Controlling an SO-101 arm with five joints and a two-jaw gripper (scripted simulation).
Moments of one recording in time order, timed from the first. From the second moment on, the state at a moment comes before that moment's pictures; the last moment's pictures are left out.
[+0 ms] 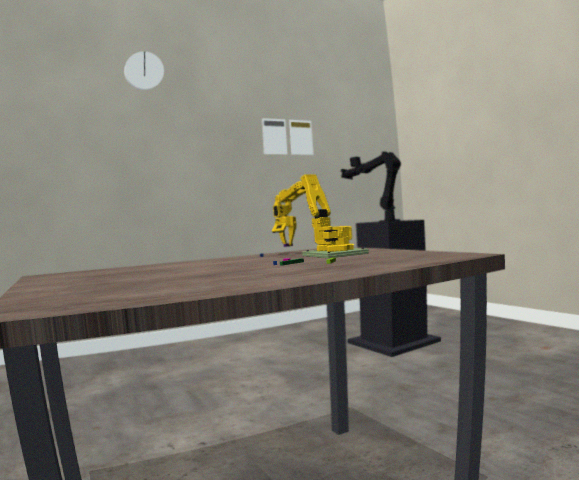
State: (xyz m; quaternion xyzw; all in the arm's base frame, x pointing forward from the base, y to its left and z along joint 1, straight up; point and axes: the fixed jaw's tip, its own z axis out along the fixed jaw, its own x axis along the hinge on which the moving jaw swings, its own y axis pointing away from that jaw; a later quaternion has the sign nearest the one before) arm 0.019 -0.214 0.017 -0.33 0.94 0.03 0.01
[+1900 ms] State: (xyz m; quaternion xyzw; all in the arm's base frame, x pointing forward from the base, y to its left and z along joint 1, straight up) arm 0.179 0.005 0.014 -0.76 0.65 0.02 -0.02
